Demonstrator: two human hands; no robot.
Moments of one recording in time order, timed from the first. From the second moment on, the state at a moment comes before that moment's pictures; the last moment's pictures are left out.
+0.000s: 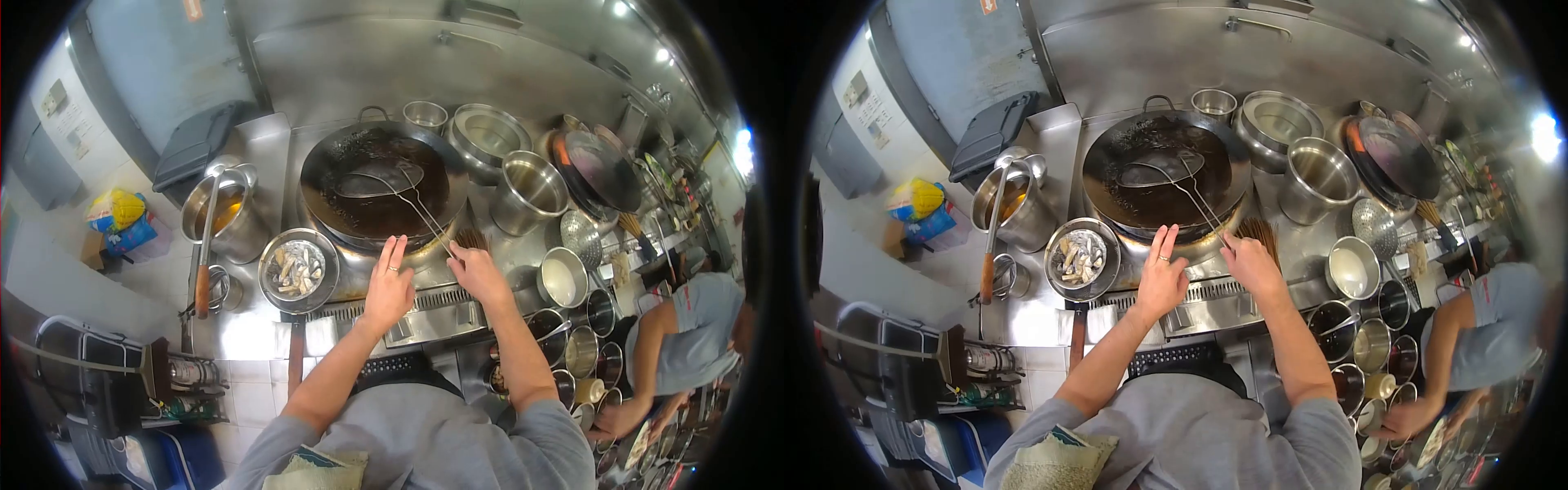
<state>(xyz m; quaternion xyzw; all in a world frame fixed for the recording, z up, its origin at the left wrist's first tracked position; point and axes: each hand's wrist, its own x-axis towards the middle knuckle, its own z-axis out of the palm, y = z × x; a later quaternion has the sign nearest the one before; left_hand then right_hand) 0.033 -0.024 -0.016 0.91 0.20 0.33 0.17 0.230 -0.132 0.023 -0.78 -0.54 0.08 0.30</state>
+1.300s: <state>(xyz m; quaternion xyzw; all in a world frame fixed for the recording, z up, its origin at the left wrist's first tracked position) 0.035 -0.024 -0.018 0.91 0.22 0.31 0.14 0.284 -0.176 0.063 -0.79 -0.58 -0.05 0.16</state>
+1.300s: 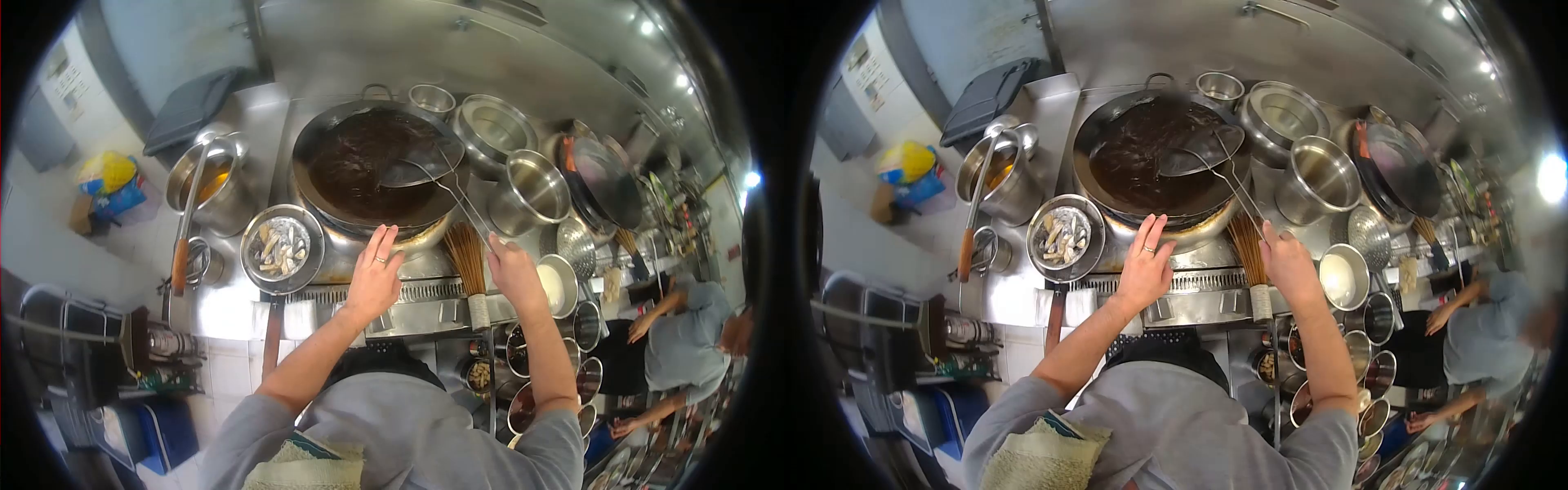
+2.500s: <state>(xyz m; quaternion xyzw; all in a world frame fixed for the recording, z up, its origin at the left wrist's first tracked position) 0.028 -0.017 -0.019 0.94 0.19 0.26 0.14 0.233 -0.218 0.125 -0.78 -0.57 0.11 0.24</state>
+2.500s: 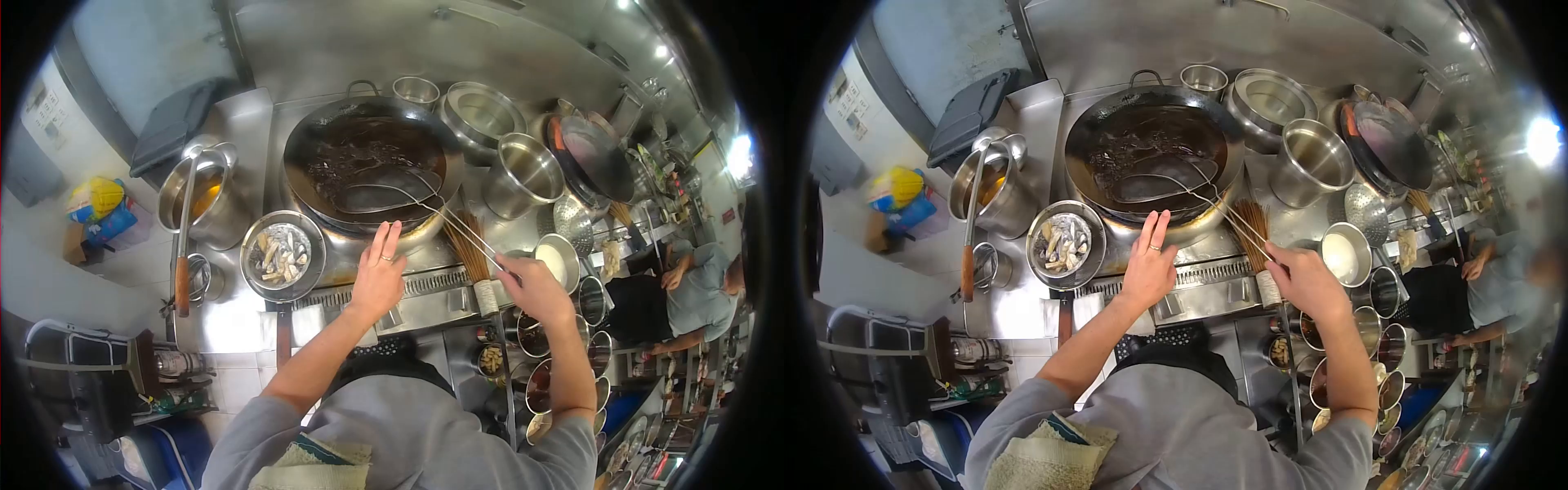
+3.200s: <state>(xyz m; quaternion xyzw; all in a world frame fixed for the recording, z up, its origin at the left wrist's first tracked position) 0.035 -0.025 -0.021 0.94 0.23 0.22 0.08 0.285 -0.204 0.132 -0.82 -0.57 -0.02 0.07</state>
